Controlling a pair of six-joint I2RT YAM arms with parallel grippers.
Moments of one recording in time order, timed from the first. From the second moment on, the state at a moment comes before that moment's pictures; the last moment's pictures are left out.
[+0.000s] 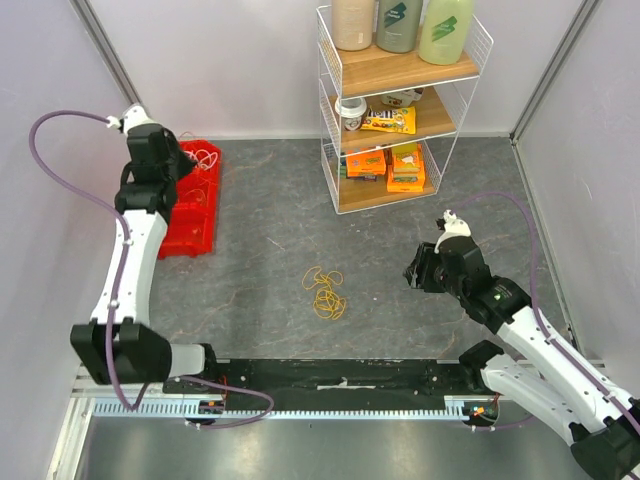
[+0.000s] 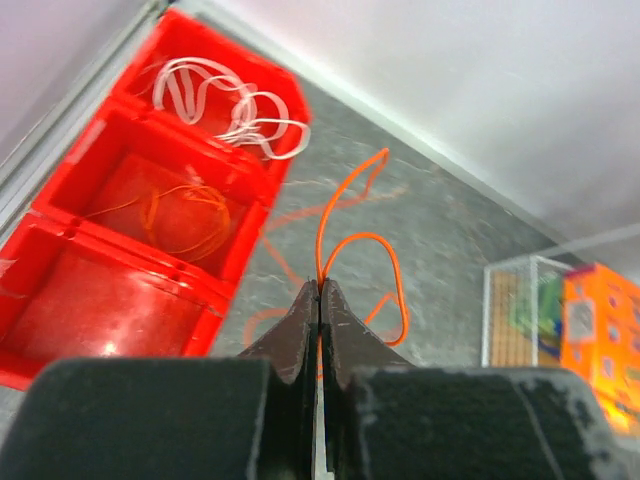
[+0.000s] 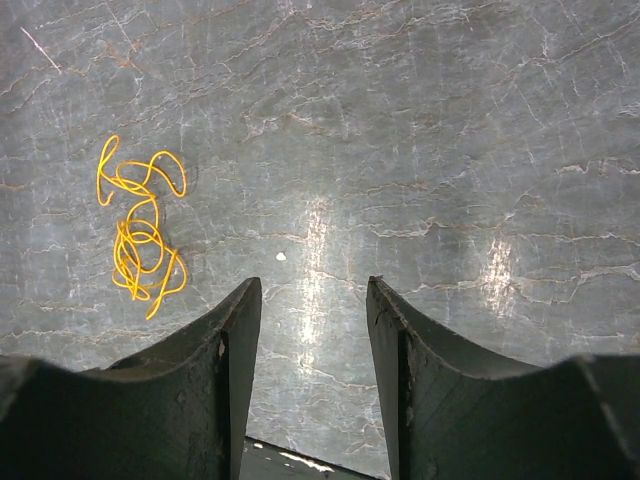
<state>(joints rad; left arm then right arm) -0.01 1.28 1.35 -0.41 -0.19 -0.46 0.54 0.76 0.64 -0.57 0.11 0.56</state>
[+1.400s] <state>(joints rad) 0.29 1.69 1.48 -0.27 -0.07 -0.88 0.54 0.87 0.64 -0.49 0.10 0.50</state>
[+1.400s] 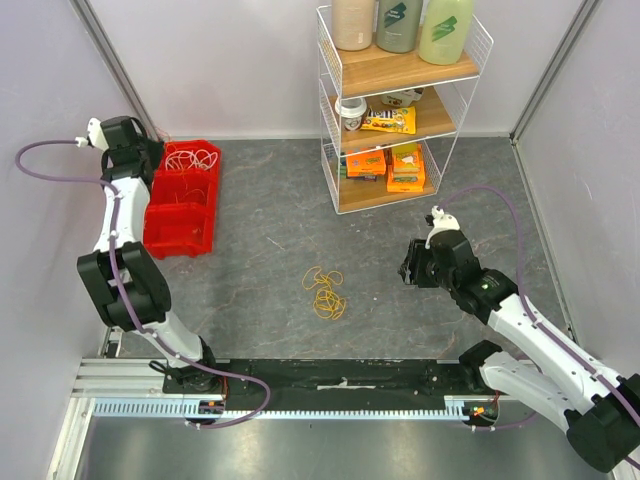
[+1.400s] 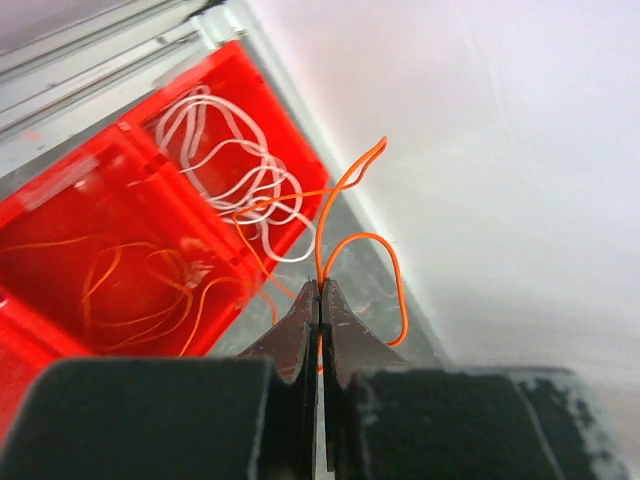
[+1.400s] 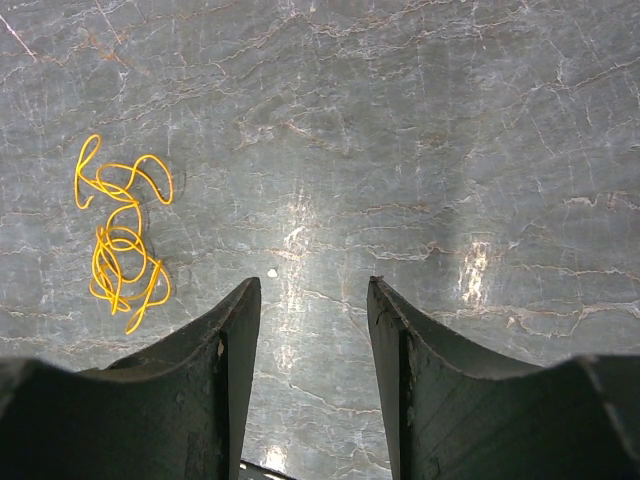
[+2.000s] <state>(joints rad) 0.31 1.61 1.02 0.21 0.02 -0.84 0.54 0.89 0.64 -0.48 0.10 0.50</state>
